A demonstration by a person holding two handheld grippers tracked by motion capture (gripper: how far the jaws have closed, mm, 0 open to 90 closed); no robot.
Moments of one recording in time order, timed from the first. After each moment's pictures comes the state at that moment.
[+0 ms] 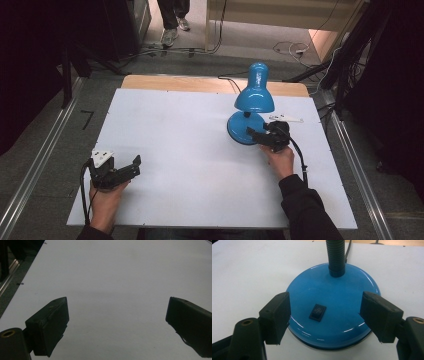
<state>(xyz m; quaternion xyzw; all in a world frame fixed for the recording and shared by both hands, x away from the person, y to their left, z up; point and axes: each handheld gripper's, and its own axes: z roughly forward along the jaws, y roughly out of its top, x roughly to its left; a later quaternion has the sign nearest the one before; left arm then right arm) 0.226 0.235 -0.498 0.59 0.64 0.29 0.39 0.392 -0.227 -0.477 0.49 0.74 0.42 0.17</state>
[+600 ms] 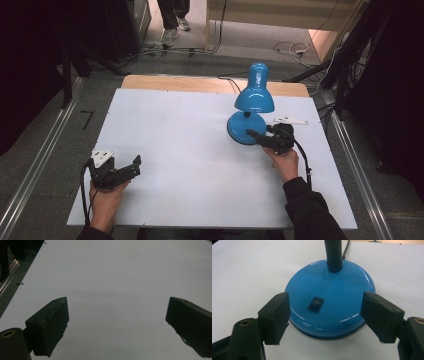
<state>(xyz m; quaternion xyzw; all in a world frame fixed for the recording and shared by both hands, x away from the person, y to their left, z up) 0.226 0.235 -0.498 0.59 0.64 0.29 0.39 0.383 -0.238 -0.474 0.49 0.75 0.42 0.17</state>
